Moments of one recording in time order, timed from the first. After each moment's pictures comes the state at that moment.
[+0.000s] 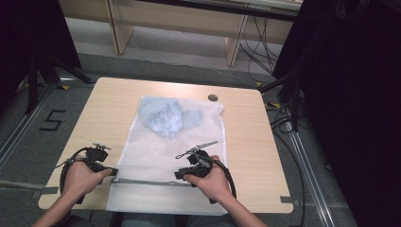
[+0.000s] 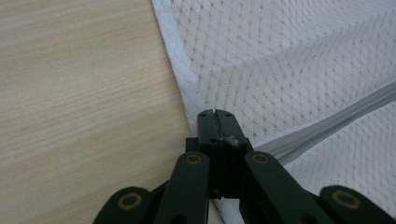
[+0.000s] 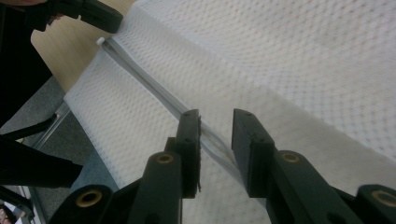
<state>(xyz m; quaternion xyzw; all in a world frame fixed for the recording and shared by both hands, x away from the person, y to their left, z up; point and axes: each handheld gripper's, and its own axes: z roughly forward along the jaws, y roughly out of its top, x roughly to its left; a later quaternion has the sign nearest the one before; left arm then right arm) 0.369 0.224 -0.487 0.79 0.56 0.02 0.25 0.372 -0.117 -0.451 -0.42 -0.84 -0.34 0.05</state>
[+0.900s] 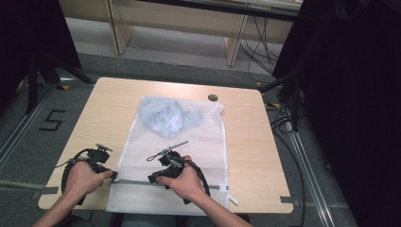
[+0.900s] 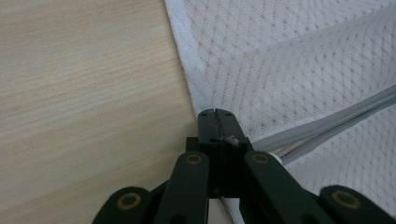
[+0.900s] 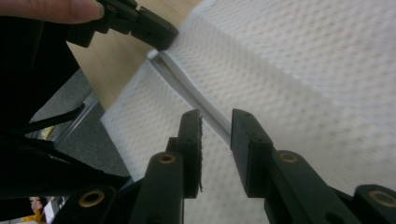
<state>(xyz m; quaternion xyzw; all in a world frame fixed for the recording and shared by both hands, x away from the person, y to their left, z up) 0.370 0.219 -0.490 0.79 0.58 0.02 0.22 0.373 -0.041 -0.466 -0.38 -0.85 -0.34 0.10</state>
